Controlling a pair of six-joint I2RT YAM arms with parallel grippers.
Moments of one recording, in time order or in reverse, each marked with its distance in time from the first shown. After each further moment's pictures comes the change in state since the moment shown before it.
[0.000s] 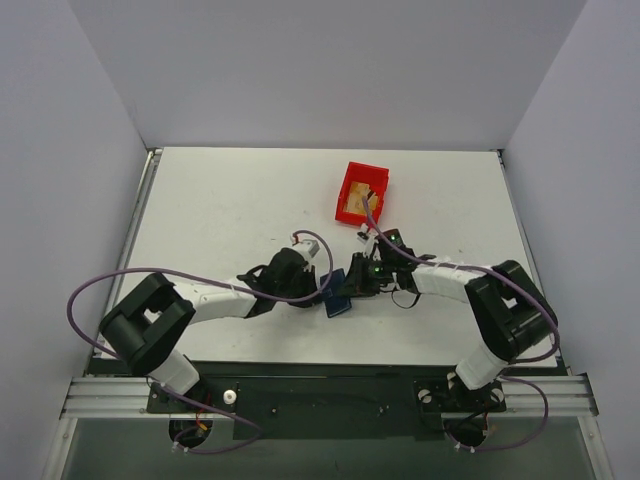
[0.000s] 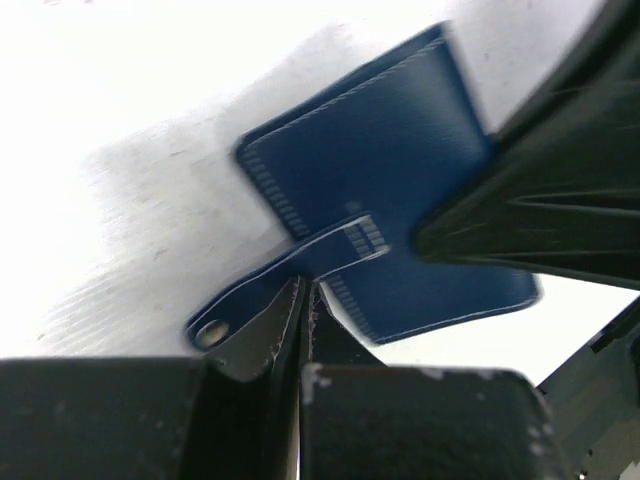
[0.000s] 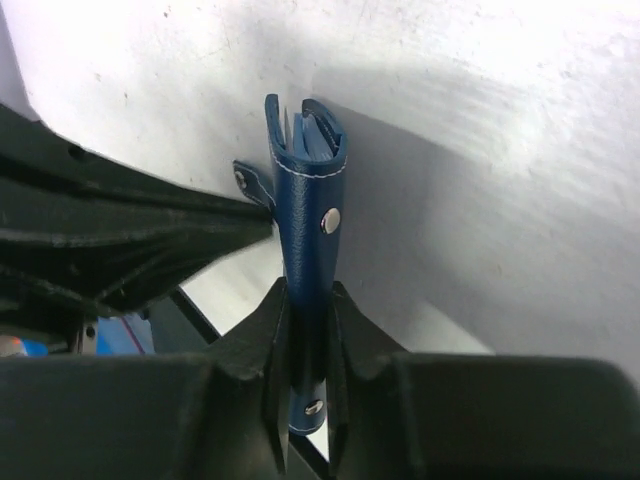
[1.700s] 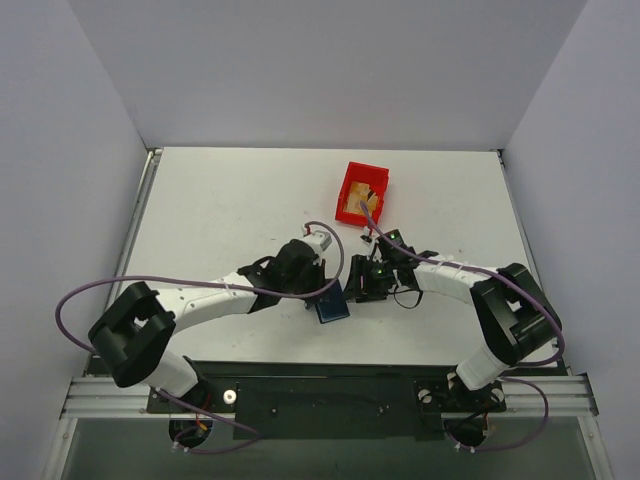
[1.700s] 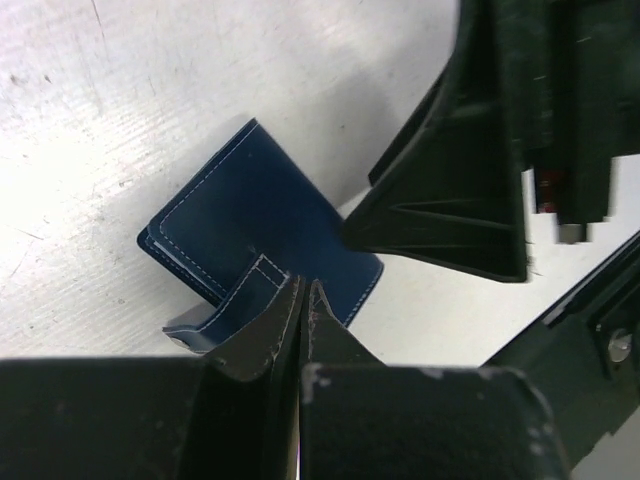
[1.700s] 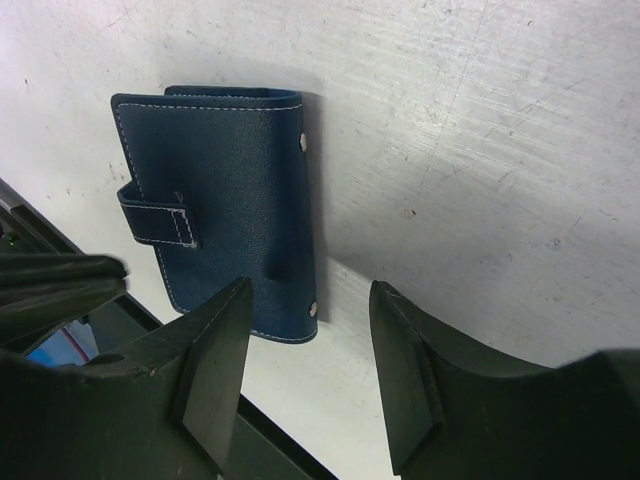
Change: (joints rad) left arm -0.071 -0.125 0.140 -0.224 -0.065 0.045; right arm 0.006 -0.070 0.038 -0.243 0.142 -0.107
